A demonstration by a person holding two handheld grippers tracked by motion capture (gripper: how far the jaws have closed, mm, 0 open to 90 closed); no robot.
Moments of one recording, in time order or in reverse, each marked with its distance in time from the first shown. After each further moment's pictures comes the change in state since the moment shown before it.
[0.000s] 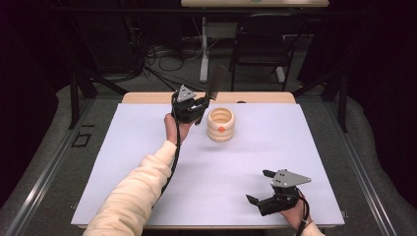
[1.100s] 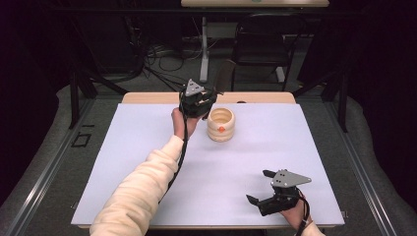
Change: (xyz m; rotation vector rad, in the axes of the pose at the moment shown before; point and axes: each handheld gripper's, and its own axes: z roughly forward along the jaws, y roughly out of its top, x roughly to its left) left arm -0.012 0.020 0.015 -0.021 -0.013 0.008; right arm 0.000 0.000 0.000 -0.003 0.001 0.002
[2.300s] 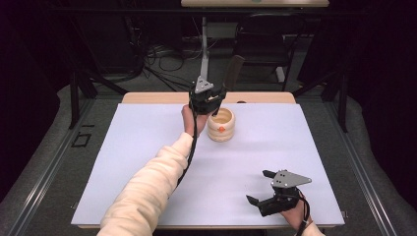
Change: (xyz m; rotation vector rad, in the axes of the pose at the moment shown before) left arm -0.012 0.008 0.024 -0.046 -0.025 -0.017; right arm 0.001 0.000 -0.001 -0.002 0.006 -0.004
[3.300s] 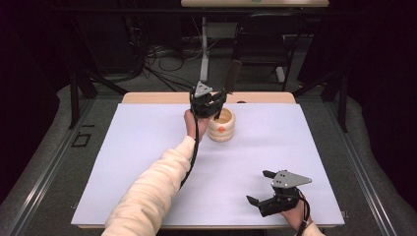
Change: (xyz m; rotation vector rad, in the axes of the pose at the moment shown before) left arm 0.005 -0.022 0.014 -0.007 -0.014 -0.063; right arm 0.000 0.000 0.000 0.000 0.002 0.000
